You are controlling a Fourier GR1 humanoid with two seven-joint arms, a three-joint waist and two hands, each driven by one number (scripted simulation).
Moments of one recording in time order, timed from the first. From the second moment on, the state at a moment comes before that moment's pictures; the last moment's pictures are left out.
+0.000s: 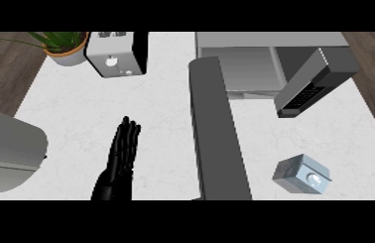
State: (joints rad) left arm 0.23 0.00 -0.51 -1.90 -0.08 0.35 -0.25; right arm 0.61 -0.31 -0.34 -1.87 -0.30 0.73 -0.49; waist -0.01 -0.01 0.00
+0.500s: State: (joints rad) left arm 0.24 0.00 -0.59 -1.83 -0.06 0.41 -0.31; right arm 0.48 -0.30 -0.25 -1.66 -0.14 0.61 -0.63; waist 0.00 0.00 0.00
